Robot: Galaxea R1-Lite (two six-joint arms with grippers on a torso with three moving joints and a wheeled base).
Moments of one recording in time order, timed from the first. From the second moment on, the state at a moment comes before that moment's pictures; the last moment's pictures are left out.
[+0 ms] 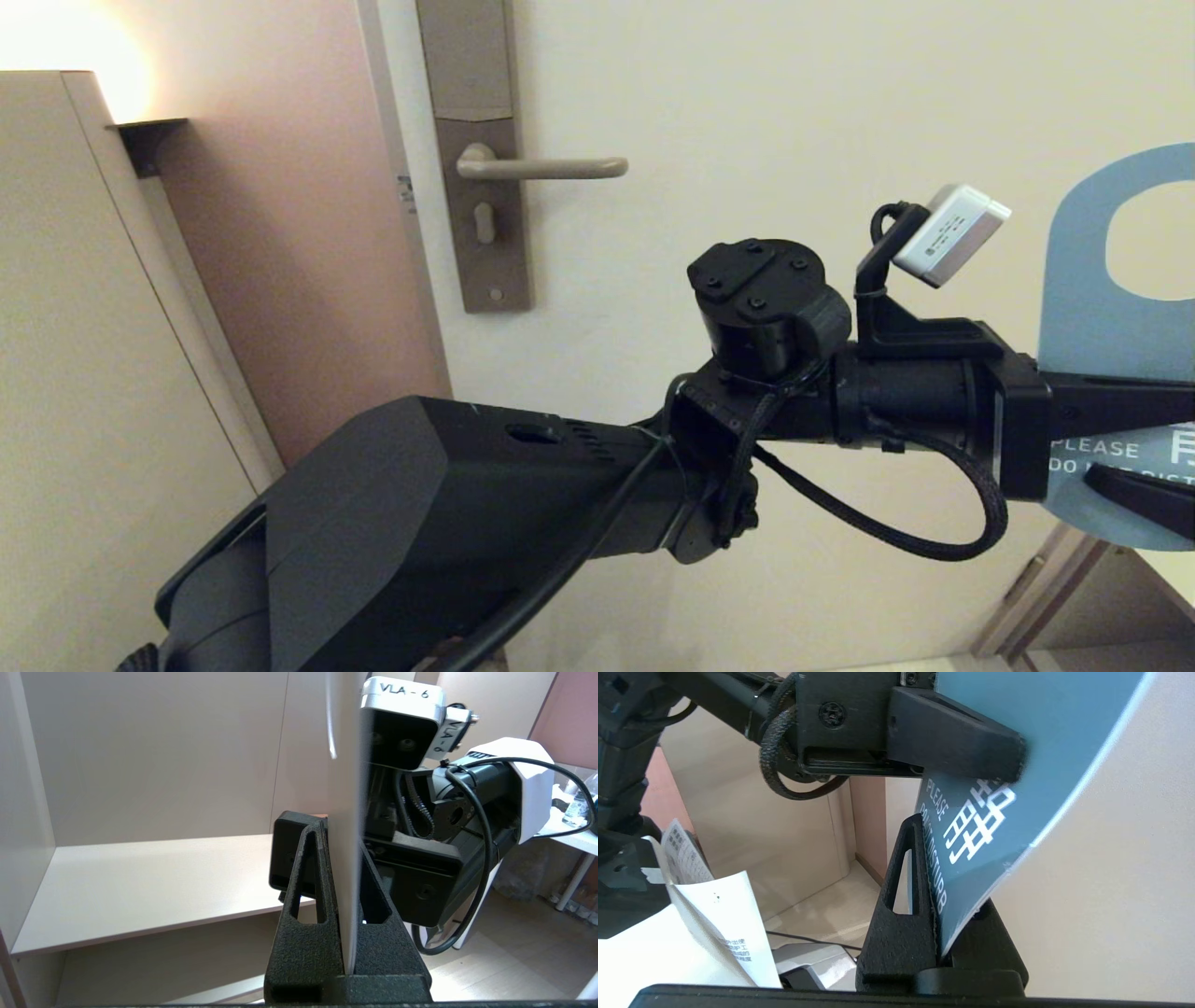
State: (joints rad) left arm -1.02 2.41 -1.88 -1.04 -0.93 -0.61; right arm 0.04 0.89 -0.52 -0.23 0.80 -0.05
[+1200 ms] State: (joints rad) left arm -1.02 2.43 -1.87 -1.12 -0.93 -0.66; right arm 0.04 0.88 -0.50 -0.23 0.81 -0.05
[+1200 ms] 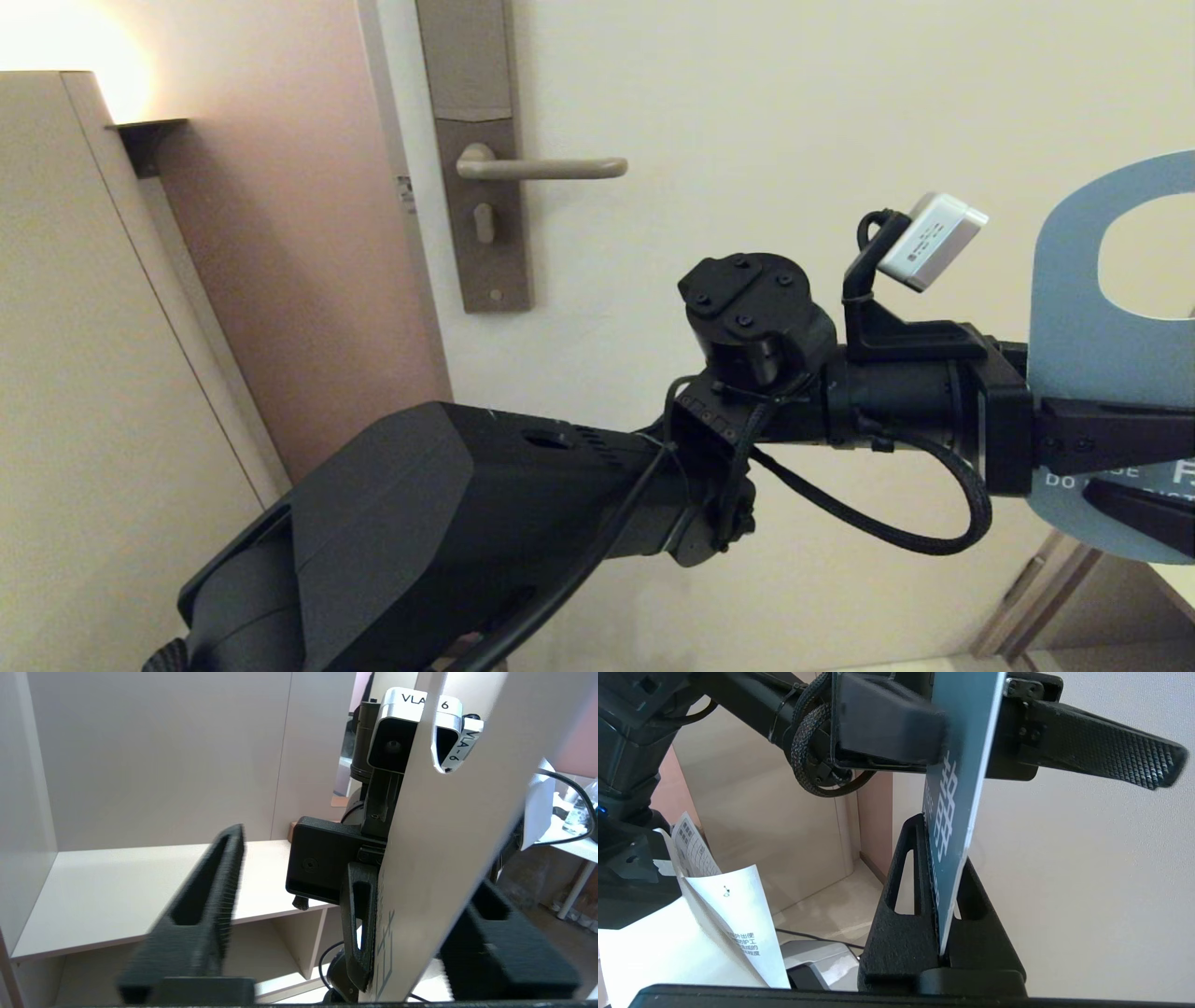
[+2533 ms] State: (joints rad) left arm -0.92 2.38 -1.79 -1.21 -1.00 -0.66; right arm 0.04 0.88 -0.50 -0.23 0.80 -0.05
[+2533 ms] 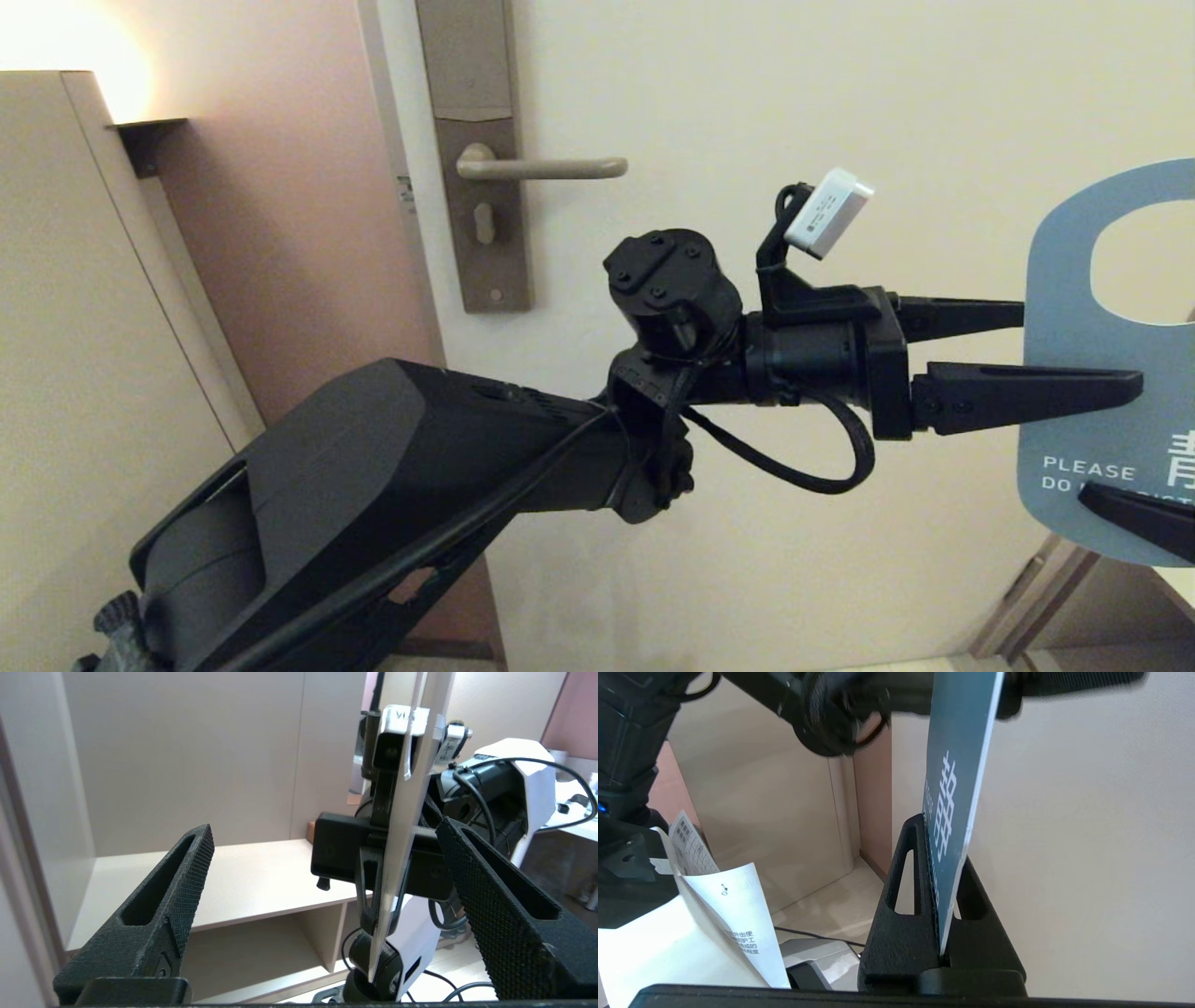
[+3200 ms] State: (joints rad) left arm -0.85 2.31 -1.78 -1.21 -1.07 -0.66; right arm 0.04 0.88 -0.48 -0.23 0.80 -0.05
